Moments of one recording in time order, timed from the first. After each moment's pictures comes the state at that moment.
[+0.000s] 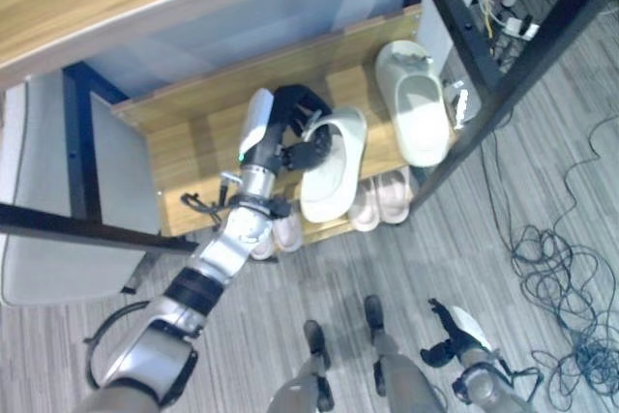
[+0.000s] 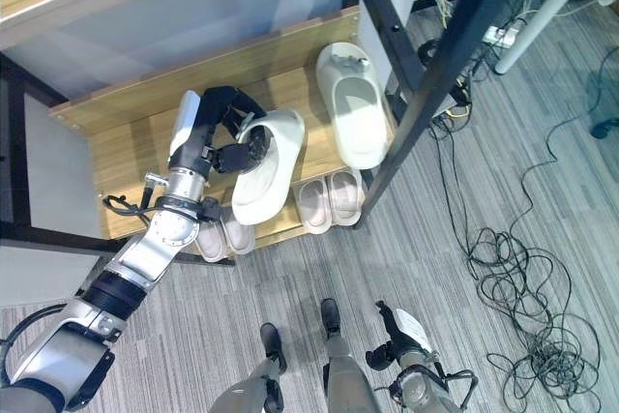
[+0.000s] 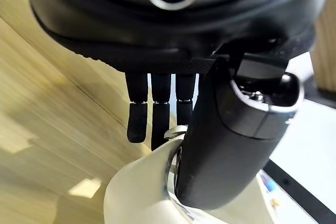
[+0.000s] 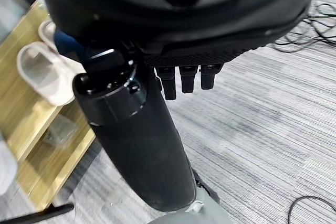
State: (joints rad) left arm -0.72 0.47 -0.46 0.39 0.08 -0.19 0.42; right arm -0.02 -0.40 0.35 0.82 -0.33 -0.12 -0.29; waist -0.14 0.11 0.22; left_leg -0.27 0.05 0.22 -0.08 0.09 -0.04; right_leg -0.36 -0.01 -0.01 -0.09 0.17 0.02
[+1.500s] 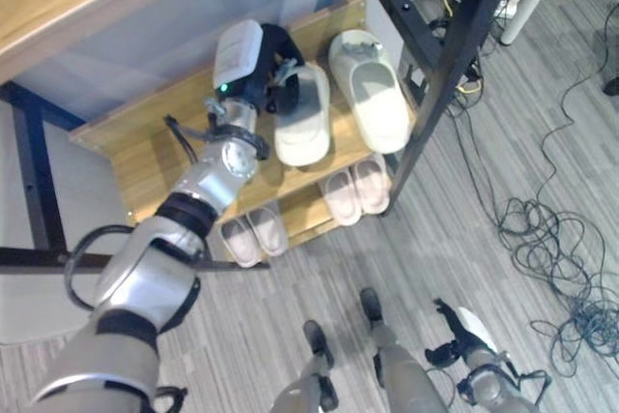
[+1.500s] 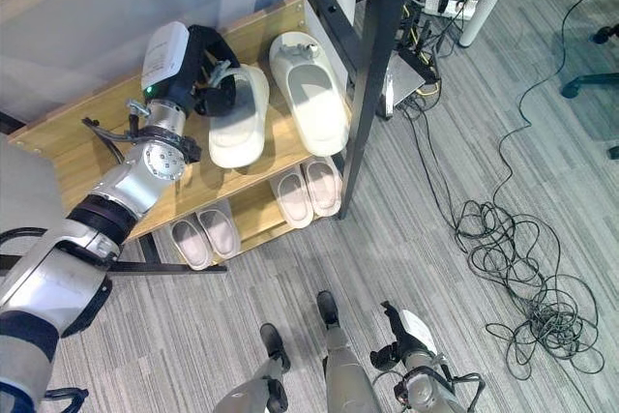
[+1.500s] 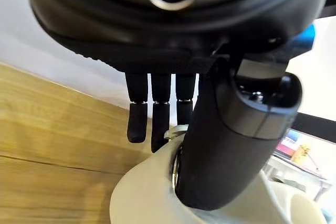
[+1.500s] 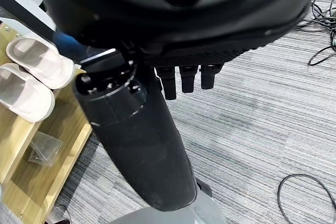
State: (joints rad) left arm -1.13 0.54 -0.60 0.86 0.21 -0.11 0.46; right arm -0.01 -0.43 0.36 0.83 -0.29 -0.15 -0.30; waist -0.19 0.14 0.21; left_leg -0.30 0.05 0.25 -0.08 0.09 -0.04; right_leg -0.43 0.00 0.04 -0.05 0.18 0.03
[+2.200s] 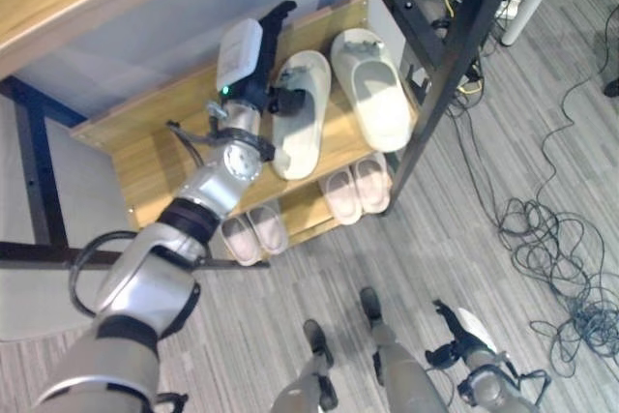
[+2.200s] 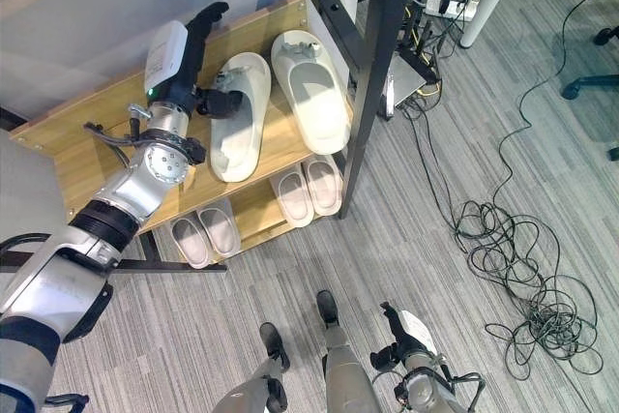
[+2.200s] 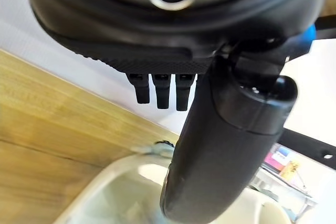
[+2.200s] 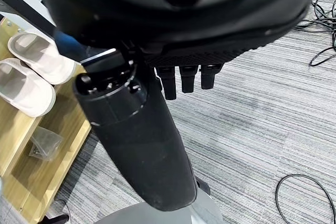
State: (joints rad) left arm -1.06 0.53 -0.57 0.72 0.16 -0.11 0.46; right arm -0.01 -0.43 0.37 0.83 -0.29 -0.15 -0.30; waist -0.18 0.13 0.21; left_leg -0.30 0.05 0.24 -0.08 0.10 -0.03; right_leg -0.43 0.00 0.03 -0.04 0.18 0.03
